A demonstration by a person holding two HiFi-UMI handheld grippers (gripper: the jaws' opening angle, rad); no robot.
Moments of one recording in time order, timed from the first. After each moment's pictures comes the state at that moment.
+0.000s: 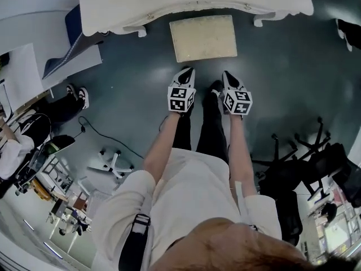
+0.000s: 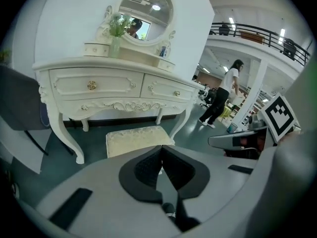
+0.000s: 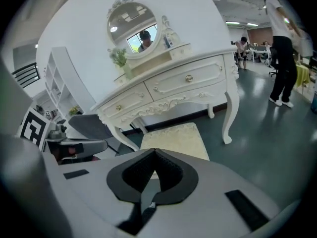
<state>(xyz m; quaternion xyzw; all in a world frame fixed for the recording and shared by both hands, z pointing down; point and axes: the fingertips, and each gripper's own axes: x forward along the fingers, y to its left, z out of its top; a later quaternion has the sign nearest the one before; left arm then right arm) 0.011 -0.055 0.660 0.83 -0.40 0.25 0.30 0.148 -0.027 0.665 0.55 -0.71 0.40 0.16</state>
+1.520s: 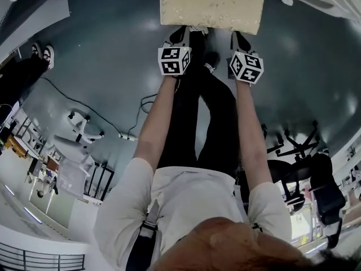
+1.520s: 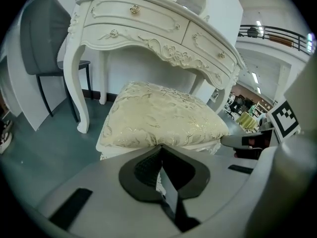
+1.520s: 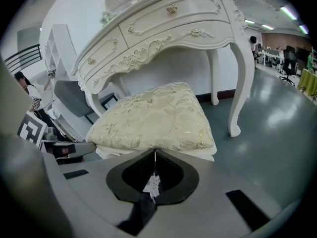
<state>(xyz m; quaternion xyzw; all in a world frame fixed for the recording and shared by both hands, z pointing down) -0.009 -0.066 0.946 0.75 -0.51 0.22 0.36 0.176 -0.067 0.941 0.53 -0.73 0.38 0.23</state>
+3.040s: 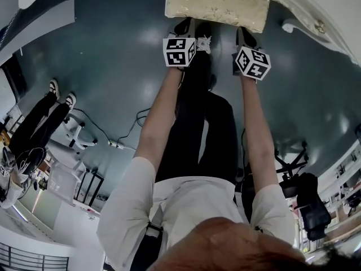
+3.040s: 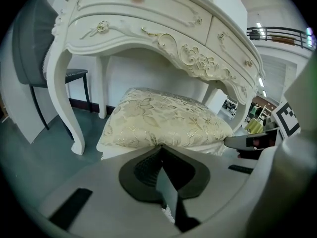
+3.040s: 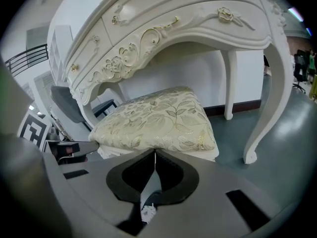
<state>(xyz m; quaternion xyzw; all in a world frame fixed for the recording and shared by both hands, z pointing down) -0.017 -0.213 0.947 0.74 -0.55 0.19 0.33 0.167 -0.217 0.939 0.51 -0.76 0.35 0.21</state>
